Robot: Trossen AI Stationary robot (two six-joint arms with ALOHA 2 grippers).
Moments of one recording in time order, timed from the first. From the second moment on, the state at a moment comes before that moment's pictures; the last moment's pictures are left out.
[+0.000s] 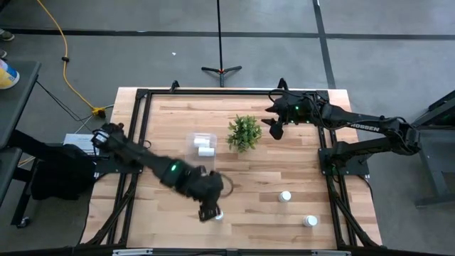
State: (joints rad) left arm -0.49 1.76 1.70 -1.02 -0.14 -0.80; right arm -0.40 1.11 0.81 -0.27 -0.03 0.02
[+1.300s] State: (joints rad) left arm -0.68 2.03 1.65 -0.78 -0.32 -0.78; right arm -0.40 1.11 0.81 -0.40 -0.04 0.05
